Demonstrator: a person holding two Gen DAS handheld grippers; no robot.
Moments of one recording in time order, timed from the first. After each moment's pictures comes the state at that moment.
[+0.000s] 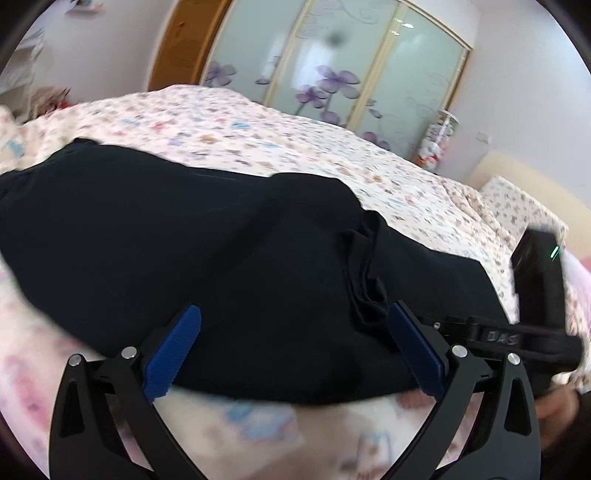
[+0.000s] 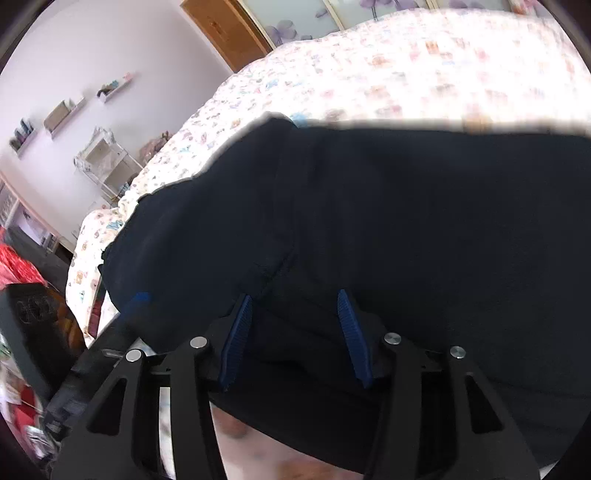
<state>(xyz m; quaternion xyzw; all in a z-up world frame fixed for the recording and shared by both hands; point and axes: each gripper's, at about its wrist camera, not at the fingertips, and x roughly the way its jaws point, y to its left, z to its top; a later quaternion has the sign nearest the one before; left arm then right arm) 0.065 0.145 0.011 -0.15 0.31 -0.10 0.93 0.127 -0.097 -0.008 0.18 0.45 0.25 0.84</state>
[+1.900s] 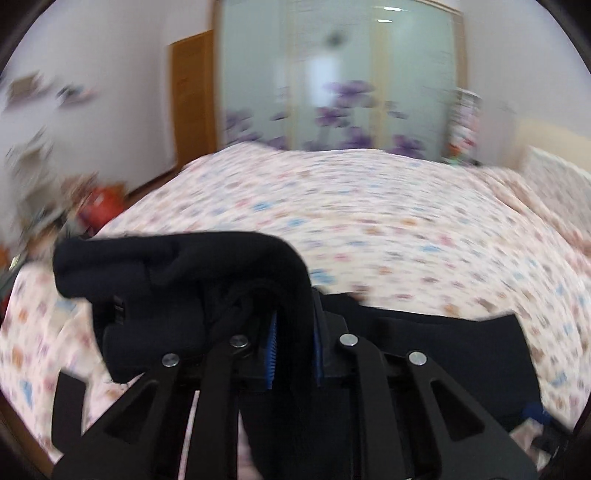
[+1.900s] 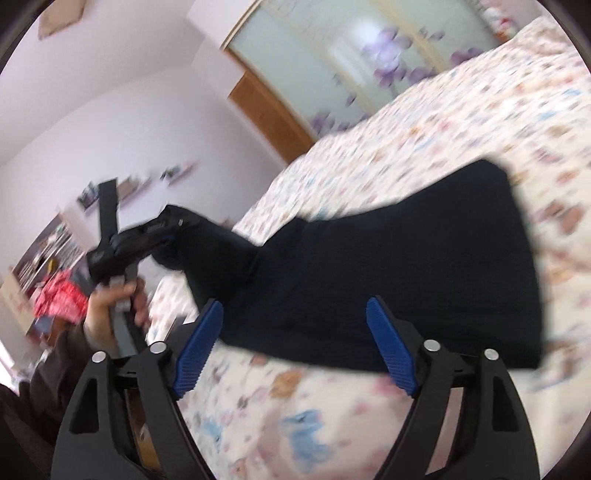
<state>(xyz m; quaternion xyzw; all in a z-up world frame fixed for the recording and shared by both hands) 0.126 0.078 0.137 0.02 0.28 -0.02 0.96 0.016 -0.227 0.030 0.28 0.25 0.27 0.89</state>
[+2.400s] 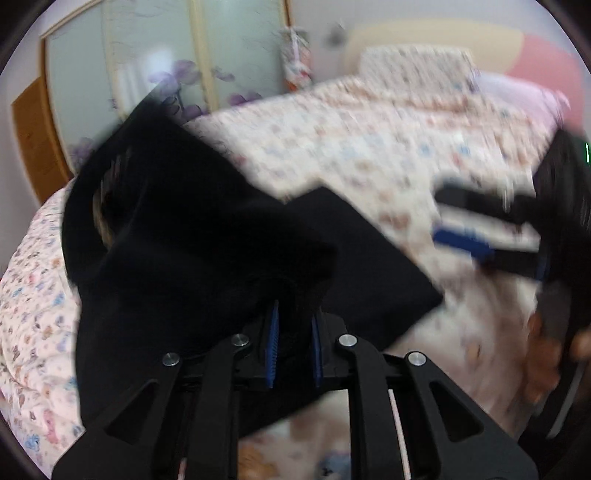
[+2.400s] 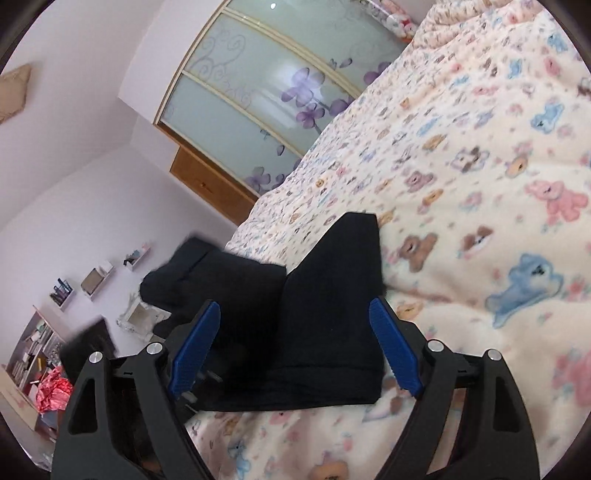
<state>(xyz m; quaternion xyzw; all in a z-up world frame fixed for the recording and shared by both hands) 0.061 -0.102 0.026 0.18 0.32 -0.27 0.89 0.017 -0.305 0.004 0.40 0.23 0.18 0.87</state>
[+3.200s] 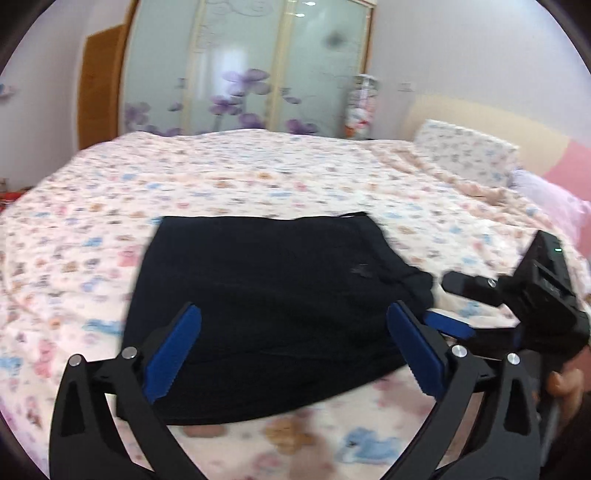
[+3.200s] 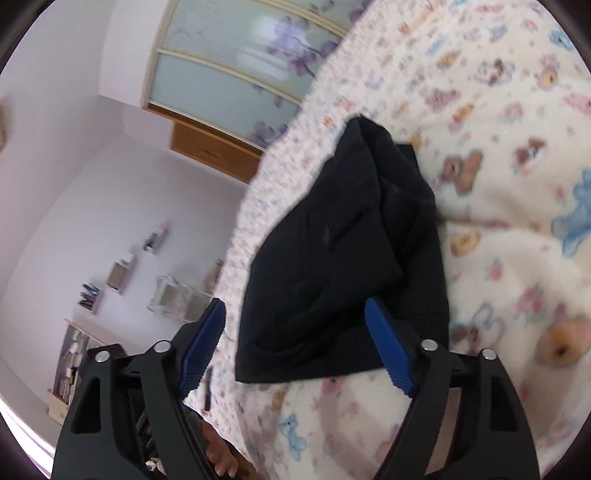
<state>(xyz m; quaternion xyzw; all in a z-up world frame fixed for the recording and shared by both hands) 0.058 0.000 0.066 0.00 0.29 -0.19 0.94 0.031 -0.280 -0.003 0.45 0.34 0.21 0.80</state>
